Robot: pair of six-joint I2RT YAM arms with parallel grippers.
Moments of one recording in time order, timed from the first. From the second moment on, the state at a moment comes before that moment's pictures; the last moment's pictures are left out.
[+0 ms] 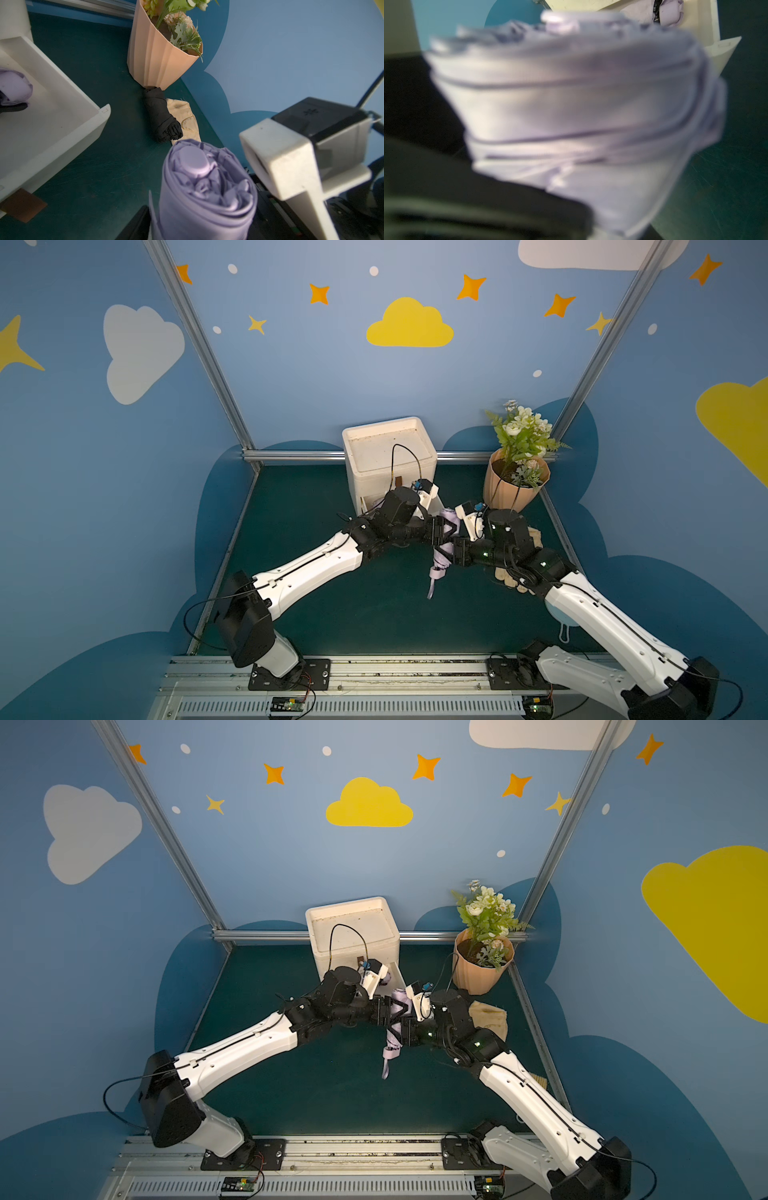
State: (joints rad) left arm -0.84 1.56 1.35 -0.25 0.26 -0.59; right arm 0.62 1.03 0.93 -0.49 -0.35 0.46
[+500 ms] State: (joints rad) left arm -0.83 1.58 1.47 -0.45 0.19 -0.49; right arm 0.60 0.96 0.93 -0.45 -0.32 0.45
